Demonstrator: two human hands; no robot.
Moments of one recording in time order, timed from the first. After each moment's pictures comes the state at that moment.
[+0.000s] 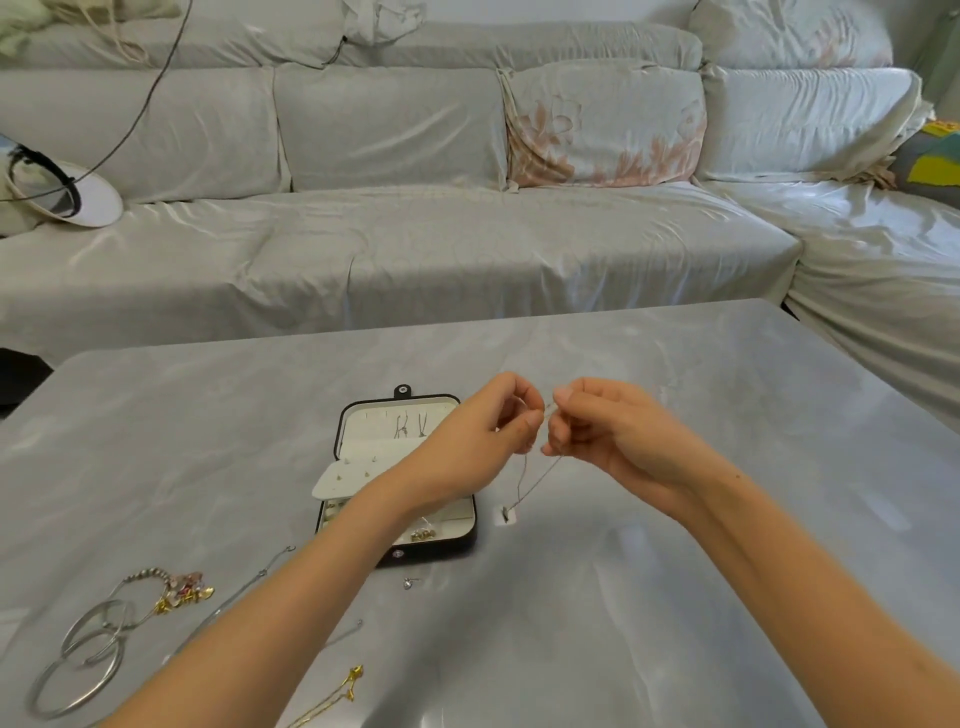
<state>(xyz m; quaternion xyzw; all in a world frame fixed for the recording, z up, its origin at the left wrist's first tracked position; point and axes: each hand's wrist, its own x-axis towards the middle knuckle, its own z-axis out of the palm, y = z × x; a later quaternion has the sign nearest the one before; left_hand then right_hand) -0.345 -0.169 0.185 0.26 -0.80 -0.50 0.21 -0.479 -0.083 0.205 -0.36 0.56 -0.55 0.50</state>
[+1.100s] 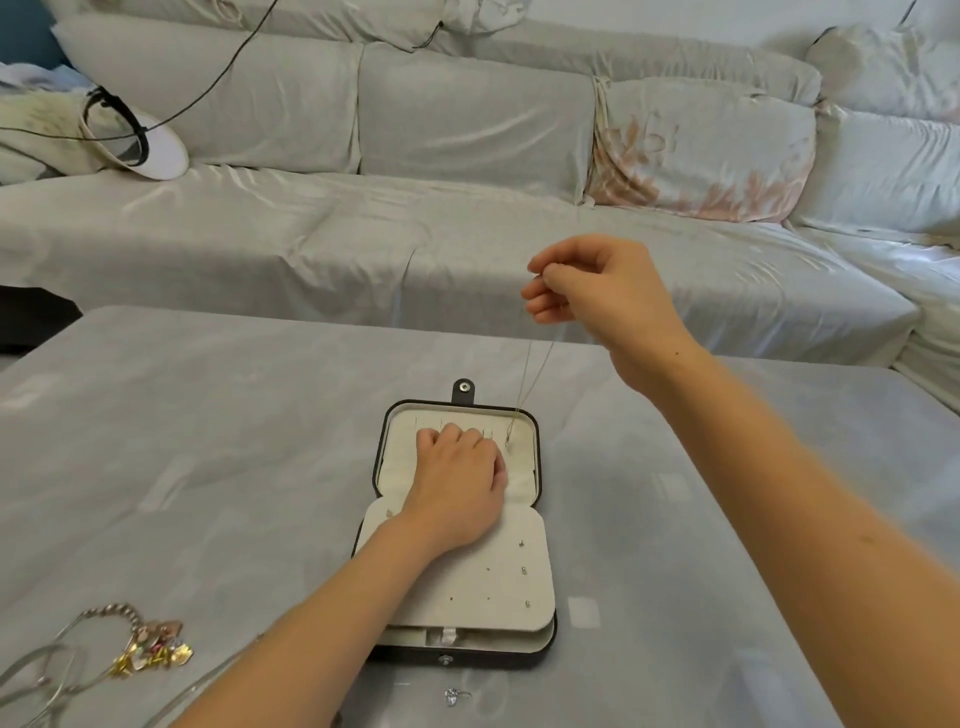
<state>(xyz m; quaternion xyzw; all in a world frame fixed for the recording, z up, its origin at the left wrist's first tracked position) -0.335 -0.298 0.051 0.43 -0.89 -0.03 0.14 -0.454 -0.268 0.225 -0.52 0.62 -0.53 0.24</state>
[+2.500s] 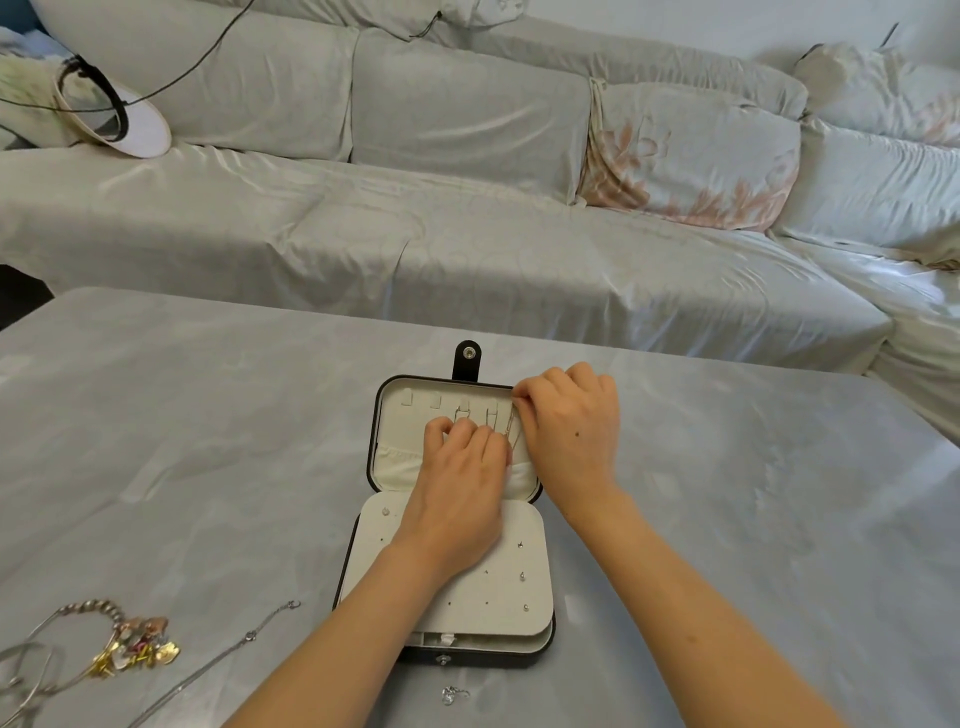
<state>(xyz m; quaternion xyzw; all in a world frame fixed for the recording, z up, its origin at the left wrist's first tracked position) -0.331 -0.284 0.039 0.34 -0.88 0.05 0.34 -0.459 -0.273 0.087 -0.62 0.65 -0.30 -0.33</state>
